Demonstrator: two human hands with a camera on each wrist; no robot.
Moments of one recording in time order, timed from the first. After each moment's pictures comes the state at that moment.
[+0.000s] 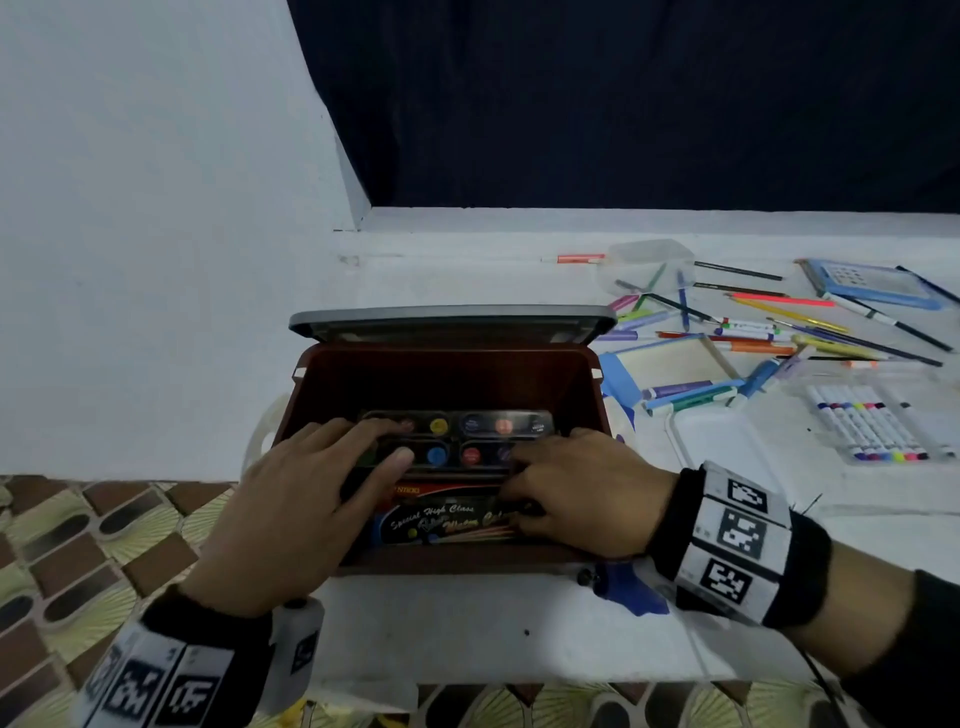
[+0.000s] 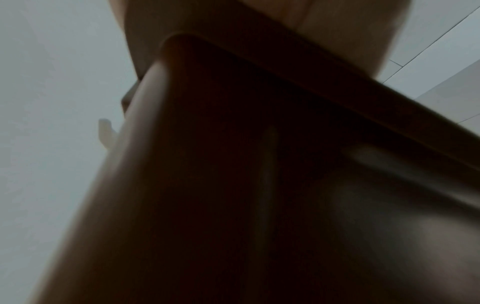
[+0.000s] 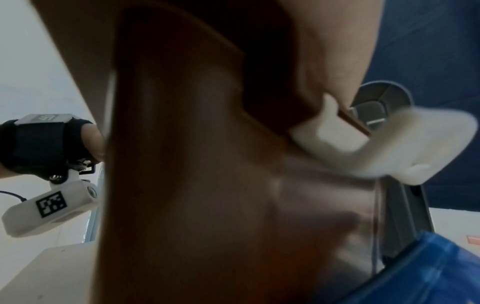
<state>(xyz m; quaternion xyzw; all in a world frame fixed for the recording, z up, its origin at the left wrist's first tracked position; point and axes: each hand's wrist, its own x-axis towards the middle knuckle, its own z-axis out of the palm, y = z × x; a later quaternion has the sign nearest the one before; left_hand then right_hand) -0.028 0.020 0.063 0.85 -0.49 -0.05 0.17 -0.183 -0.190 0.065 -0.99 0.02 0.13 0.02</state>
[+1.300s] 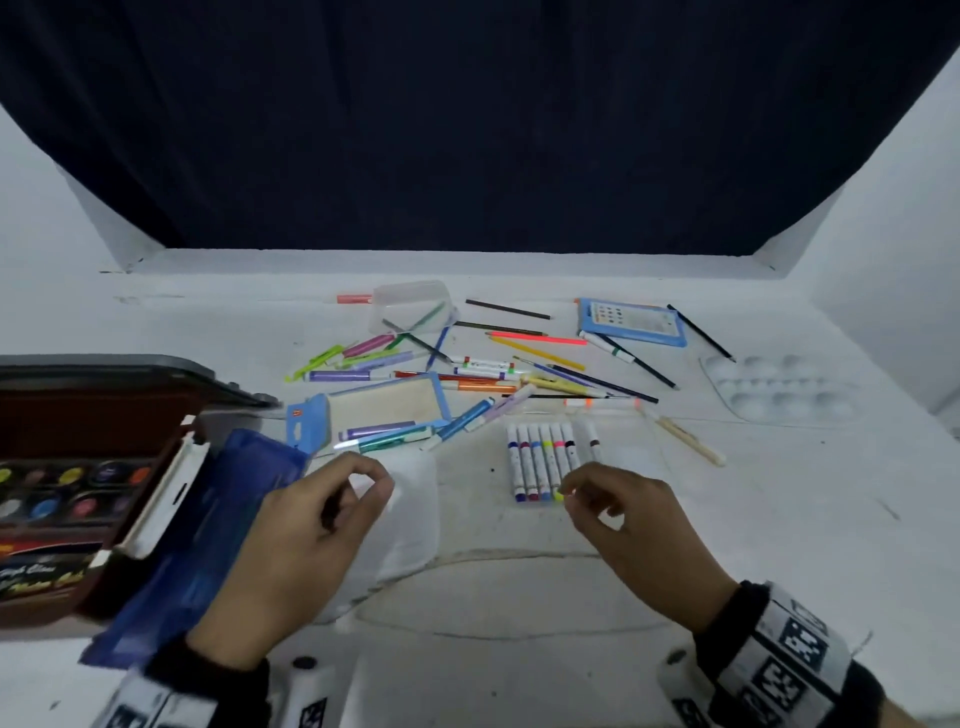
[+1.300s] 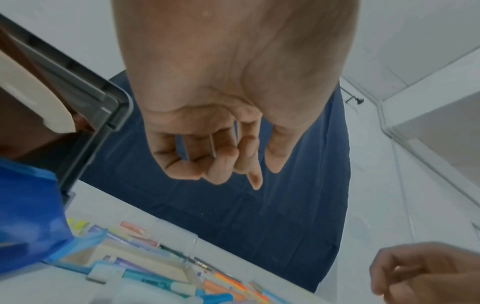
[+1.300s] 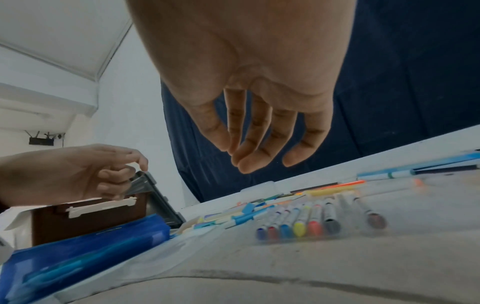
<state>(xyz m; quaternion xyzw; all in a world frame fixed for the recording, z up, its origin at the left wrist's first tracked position) -0.297 -0.253 0.044 0.78 -0.43 -0.08 0.44 -0.508 -0.467 0.032 -0.89 0.24 -0.21 0.32</state>
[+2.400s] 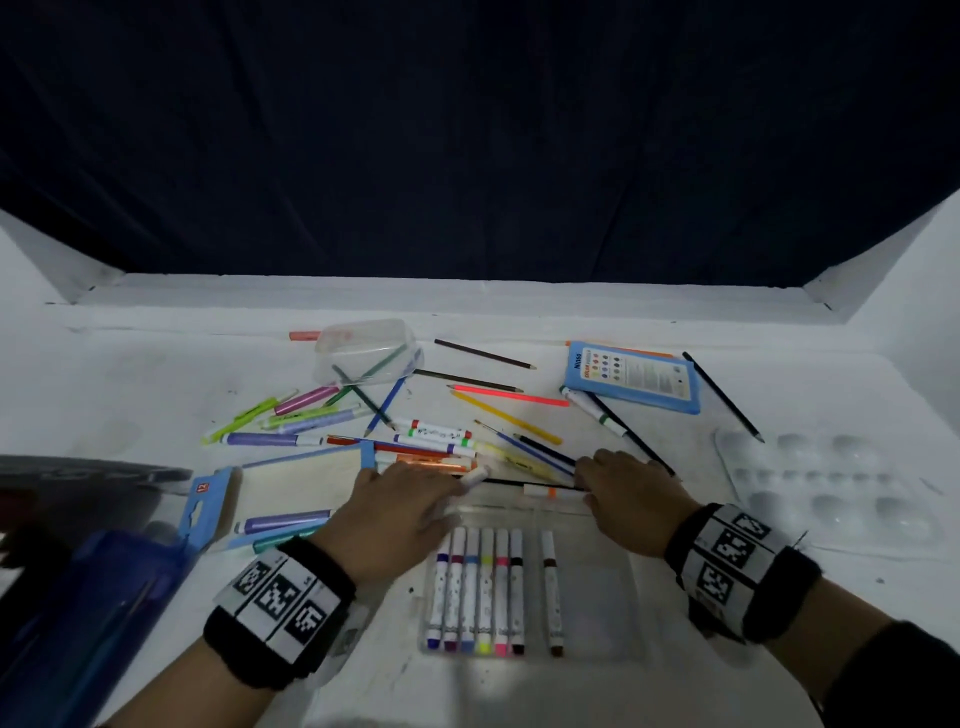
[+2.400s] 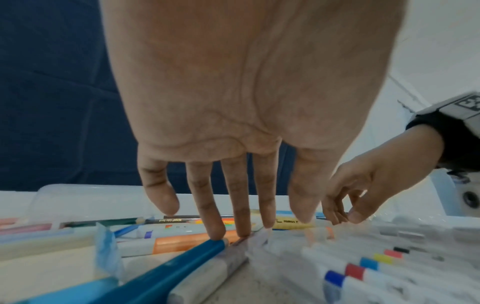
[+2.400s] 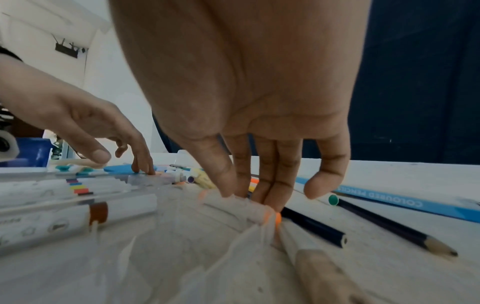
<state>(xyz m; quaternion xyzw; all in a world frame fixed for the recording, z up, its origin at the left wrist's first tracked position) -0.260 -0.478 0.006 0.82 -0.55 -0.14 0.08 -0.435 -0.700 0.000 -0.96 0.22 0.14 0.06</state>
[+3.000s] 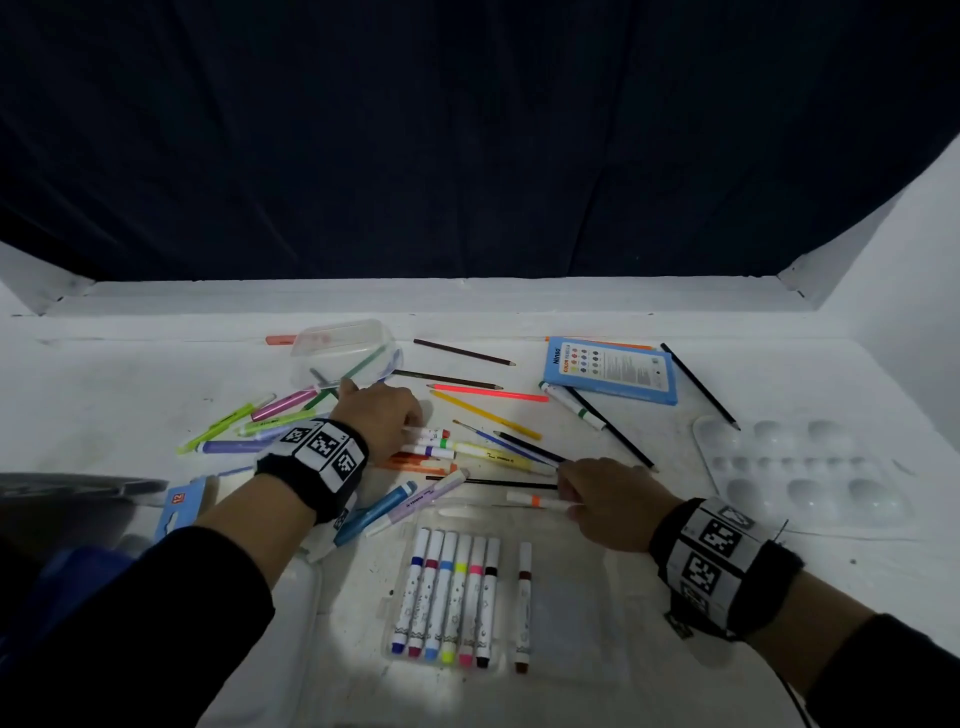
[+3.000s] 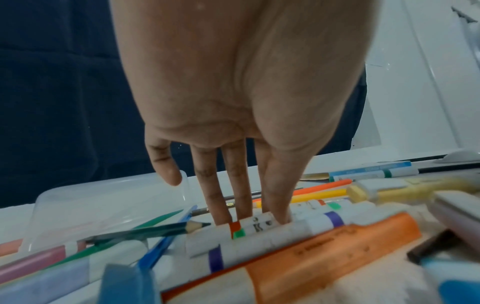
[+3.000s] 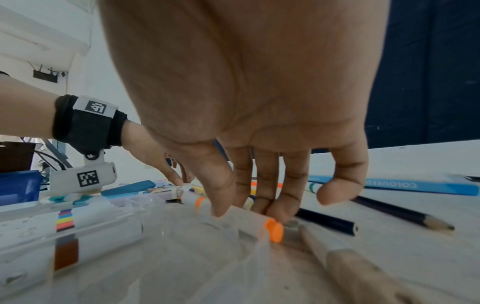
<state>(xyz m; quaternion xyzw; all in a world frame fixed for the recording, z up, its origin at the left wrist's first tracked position) -0.183 -0.561 0.013 0.86 -0.49 -0.09 -0.09 -0.441 -0.696 0.009 -0.95 0.24 0.16 0.14</state>
